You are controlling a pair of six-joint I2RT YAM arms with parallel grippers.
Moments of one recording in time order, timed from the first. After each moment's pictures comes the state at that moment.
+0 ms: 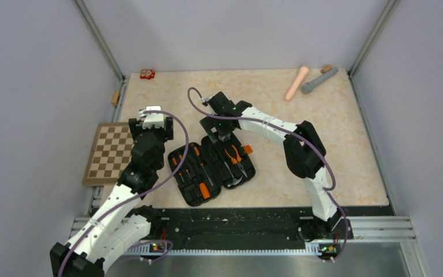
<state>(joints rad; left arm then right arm) -0.45 0.75 0.61 0.10 -0.64 0.15 0.80 2.18 1.83 -0.66 0.07 0.10</state>
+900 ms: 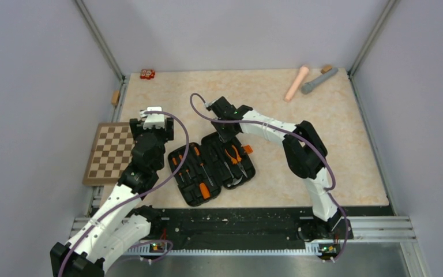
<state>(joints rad) -0.45 0.75 0.60 0.10 -0.63 0.16 0.80 2.14 1.73 -0.62 0.13 0.09</state>
